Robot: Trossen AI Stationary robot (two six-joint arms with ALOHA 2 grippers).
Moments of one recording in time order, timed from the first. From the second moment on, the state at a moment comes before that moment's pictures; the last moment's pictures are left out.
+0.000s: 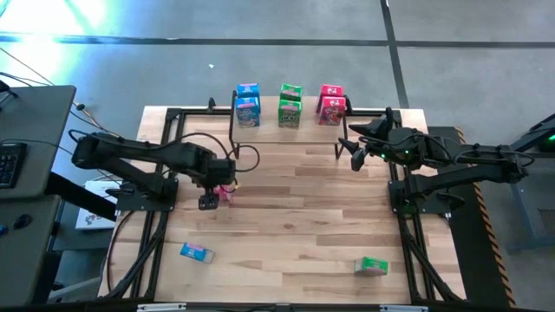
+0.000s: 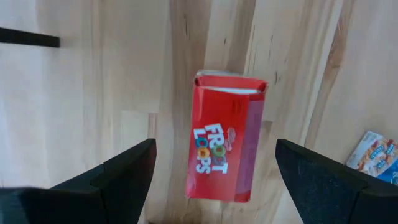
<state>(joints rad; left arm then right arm) -0.04 1.31 1.06 -1.20 -0.03 -0.15 -0.03 0.81 0.90 -0.45 0.54 0.25</state>
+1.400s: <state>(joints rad) -0.01 1.42 1.06 -1.16 0.06 -0.15 -0.03 0.81 0.90 -0.46 0.54 0.25</state>
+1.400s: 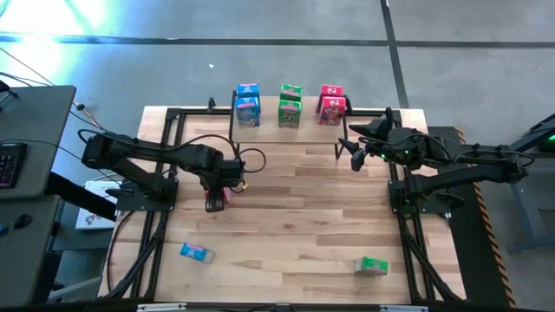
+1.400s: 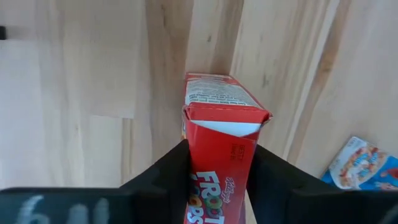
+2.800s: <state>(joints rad) -0.03 1.42 1.39 -0.91 0.06 -0.08 -0.03 0.81 0.90 -0.46 0.54 0.25</state>
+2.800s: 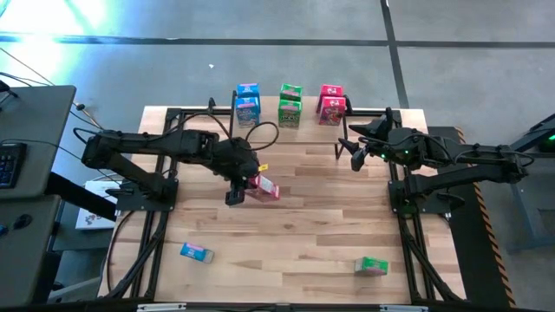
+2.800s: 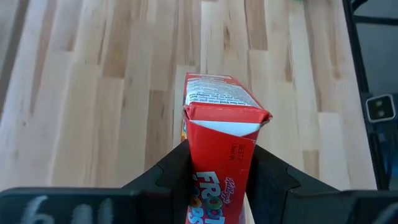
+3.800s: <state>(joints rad) -0.02 1.42 1.42 -0.91 -0.04 -0.37 -0.03 0.81 0.90 -0.45 0.59 0.45</state>
